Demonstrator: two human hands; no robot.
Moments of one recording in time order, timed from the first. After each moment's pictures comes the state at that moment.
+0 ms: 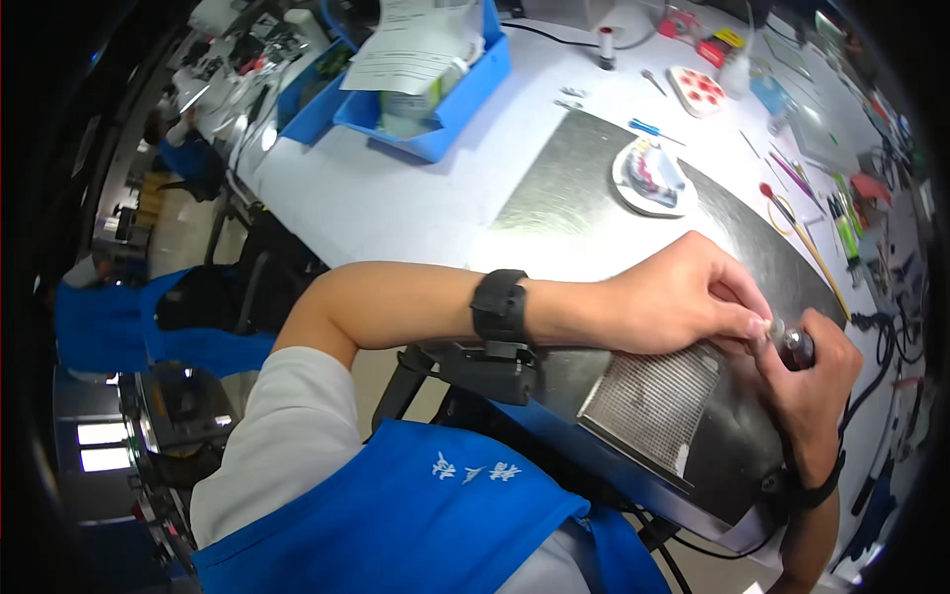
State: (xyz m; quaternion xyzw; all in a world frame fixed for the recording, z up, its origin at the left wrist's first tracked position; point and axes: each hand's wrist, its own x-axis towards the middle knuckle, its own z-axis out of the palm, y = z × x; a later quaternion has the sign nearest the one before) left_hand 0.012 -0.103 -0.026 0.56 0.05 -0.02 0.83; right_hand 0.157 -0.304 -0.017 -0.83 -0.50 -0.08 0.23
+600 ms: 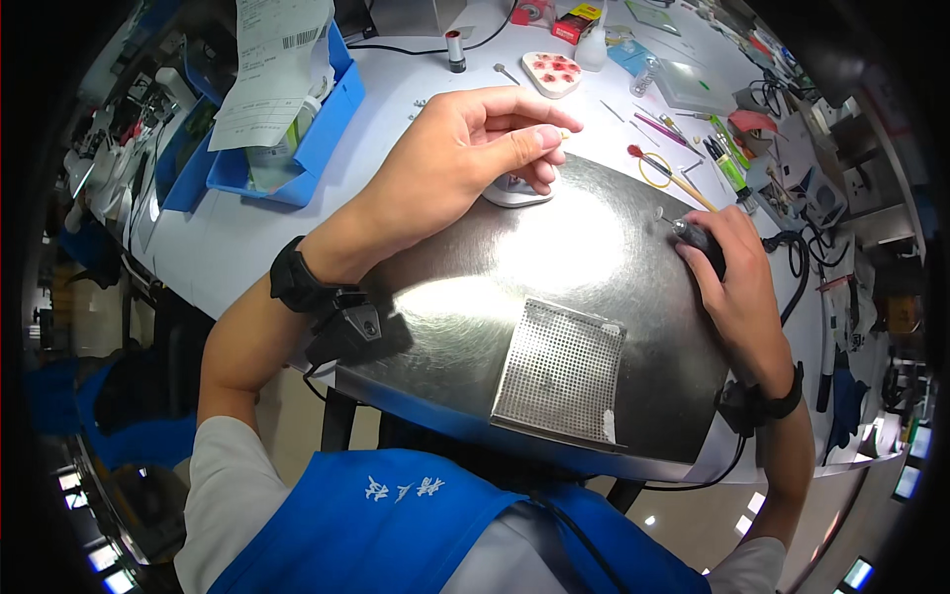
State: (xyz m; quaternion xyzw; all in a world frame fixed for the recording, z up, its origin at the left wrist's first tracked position) left_hand 0.005 -0.006 0.014 0.73 0.01 0.12 0.68; right_hand 0.187 -0.302 -0.008 -0.82 -0.52 0.00 0.25
